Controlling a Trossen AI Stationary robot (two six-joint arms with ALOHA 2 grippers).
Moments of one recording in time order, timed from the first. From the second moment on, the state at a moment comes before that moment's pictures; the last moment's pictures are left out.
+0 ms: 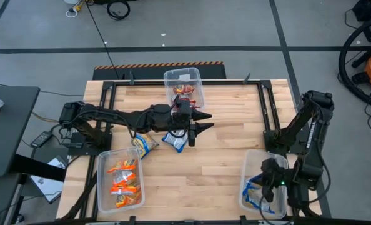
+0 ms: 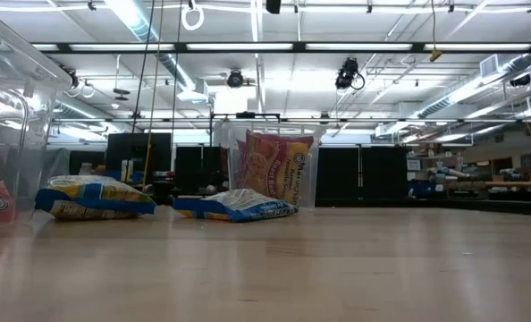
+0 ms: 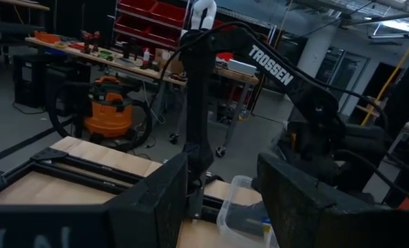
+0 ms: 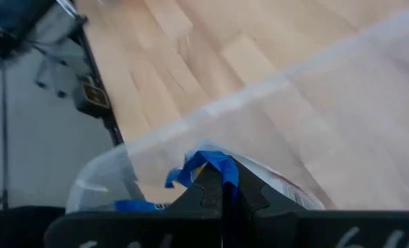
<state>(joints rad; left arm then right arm) -0.07 1.64 1.30 0.39 -0.17 -0.29 1.24 1.32 0.95 -0.92 0.72 1.83</state>
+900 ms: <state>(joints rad) -0.07 1.64 1.30 0.40 -0.17 -0.38 1.39 1.33 0.81 -0.76 0.89 1.87</state>
